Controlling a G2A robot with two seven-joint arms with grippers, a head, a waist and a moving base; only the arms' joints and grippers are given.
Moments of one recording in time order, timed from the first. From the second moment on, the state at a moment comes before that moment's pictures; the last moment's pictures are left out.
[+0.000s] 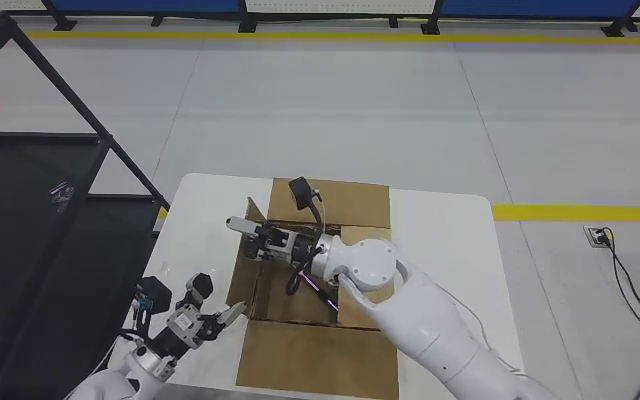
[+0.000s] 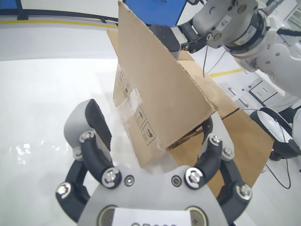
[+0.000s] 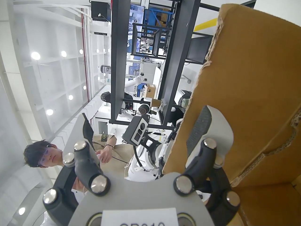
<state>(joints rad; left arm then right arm) 1.59 -1.06 -1.64 -1.87 0.77 -0.53 -0.12 -0.51 -1.51 0.75 -1.16 0.37 -0.11 0.61</state>
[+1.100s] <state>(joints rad) 1.60 -1.06 -1.77 -1.71 0.73 -0.50 -0.16 -0.63 -1.44 1.04 -1.19 0.39 -0.21 0.79</state>
